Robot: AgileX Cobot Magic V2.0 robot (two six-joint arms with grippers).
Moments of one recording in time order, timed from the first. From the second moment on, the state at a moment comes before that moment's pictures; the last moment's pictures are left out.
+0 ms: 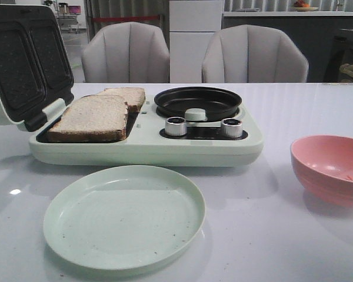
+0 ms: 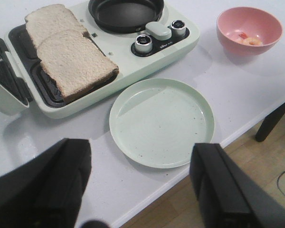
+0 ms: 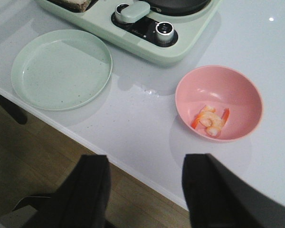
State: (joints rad) left arm -0.73 0.59 -0.77 0.12 0.85 -0.14; right arm 0.43 0.54 -0.81 0.05 1.00 -0.02
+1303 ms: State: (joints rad) left arm 0.37 1.43 -1.21 -0.50 0.92 0.25; right arm 0.43 0.54 -0.81 0.05 1.00 -0.02
